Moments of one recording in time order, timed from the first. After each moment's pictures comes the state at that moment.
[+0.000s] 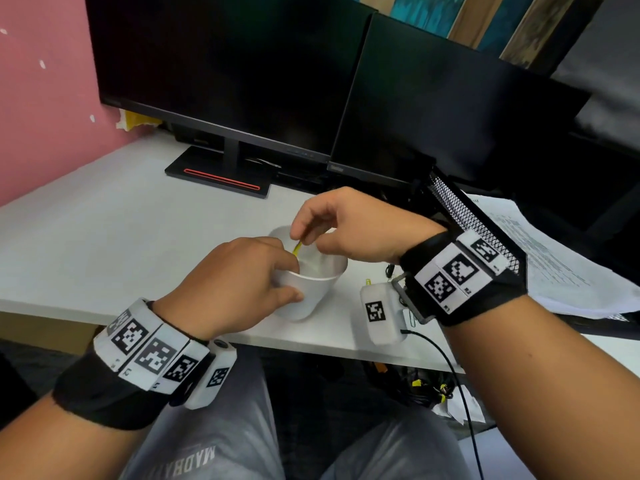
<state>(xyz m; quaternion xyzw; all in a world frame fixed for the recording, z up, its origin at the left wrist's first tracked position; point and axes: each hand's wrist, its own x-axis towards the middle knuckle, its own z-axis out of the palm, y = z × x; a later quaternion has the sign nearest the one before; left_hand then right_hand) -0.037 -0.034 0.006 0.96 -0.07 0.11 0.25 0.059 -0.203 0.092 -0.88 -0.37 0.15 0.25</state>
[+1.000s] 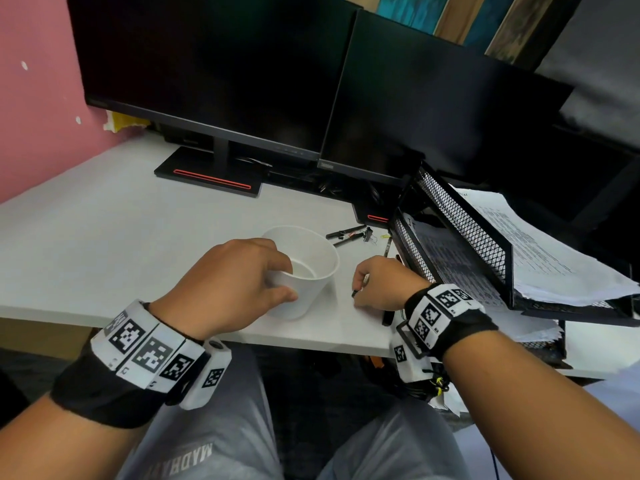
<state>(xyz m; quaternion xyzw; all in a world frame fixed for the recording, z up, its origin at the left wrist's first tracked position) -0.038 -0.038 0.001 0.96 -0.08 0.11 0.26 0.094 -0.287 -0.007 -0.98 -0.14 0.14 0.09</state>
